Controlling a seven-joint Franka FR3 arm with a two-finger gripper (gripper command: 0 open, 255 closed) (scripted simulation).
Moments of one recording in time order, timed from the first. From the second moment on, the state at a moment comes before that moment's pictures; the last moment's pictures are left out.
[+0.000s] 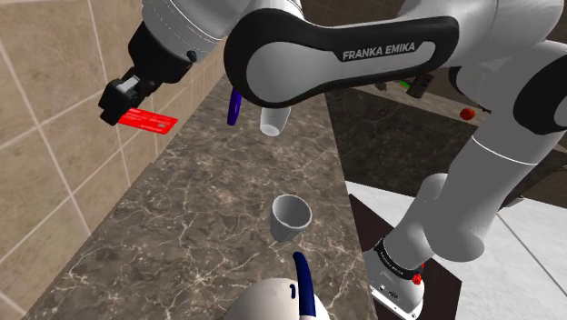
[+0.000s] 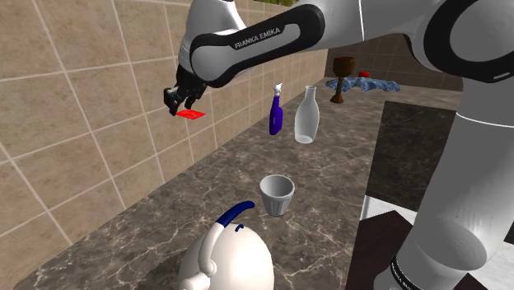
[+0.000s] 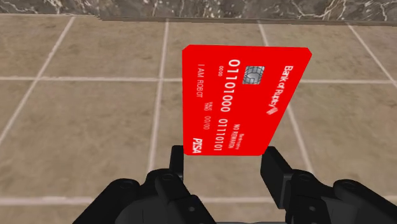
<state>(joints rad) 0.34 0.12 0.46 -1.78 -0.15 2.47 0.17</state>
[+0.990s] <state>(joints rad) 0.34 0.12 0.46 -1.59 -0.13 2.27 0.15</state>
